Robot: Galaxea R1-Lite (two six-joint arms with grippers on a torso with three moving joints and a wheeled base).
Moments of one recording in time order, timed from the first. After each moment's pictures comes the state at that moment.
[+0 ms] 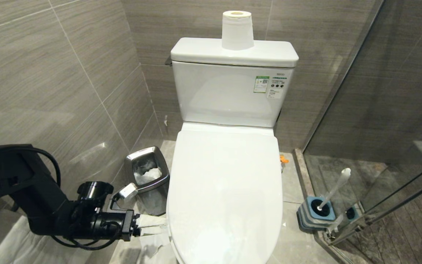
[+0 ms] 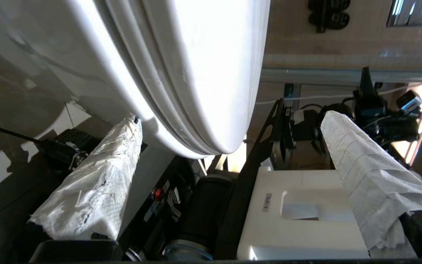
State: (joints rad) left arm -0.03 2.20 -0.71 -0.39 -1.24 -0.08; right arm 0.01 0.00 0.00 0.00 -0.03 0.04
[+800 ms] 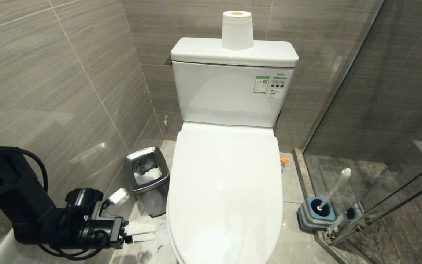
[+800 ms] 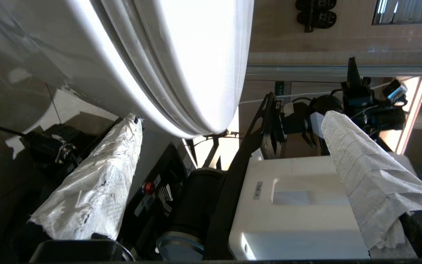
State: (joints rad) left arm 0.01 2.16 -0.62 -0.39 -1.30 -0.02; right arm 0.01 0.00 0.00 0.00 -0.03 0.04
